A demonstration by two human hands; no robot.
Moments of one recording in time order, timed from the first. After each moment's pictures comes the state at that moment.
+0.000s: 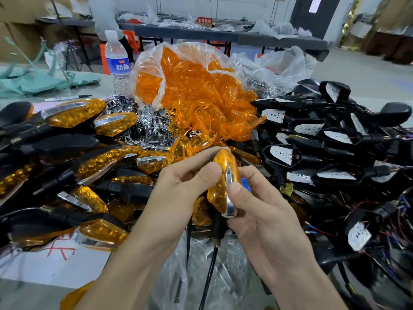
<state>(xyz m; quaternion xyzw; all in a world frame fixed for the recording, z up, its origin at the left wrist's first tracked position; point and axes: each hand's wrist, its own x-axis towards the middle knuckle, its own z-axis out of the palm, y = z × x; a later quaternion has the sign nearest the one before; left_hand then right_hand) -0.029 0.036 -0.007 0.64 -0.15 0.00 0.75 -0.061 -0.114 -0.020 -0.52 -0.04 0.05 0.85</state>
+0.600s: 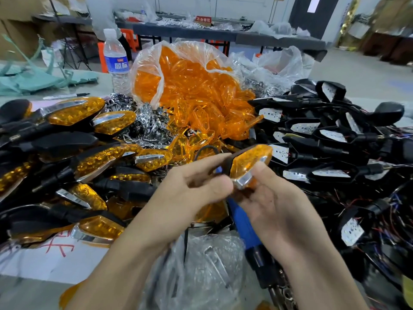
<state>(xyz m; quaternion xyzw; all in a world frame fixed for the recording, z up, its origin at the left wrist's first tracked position) -0.031 0.038 -0.006 0.69 -0.19 -0.08 0.70 -0.049 -0.139 -0.009 -0.49 0.00 0.07 0.87</state>
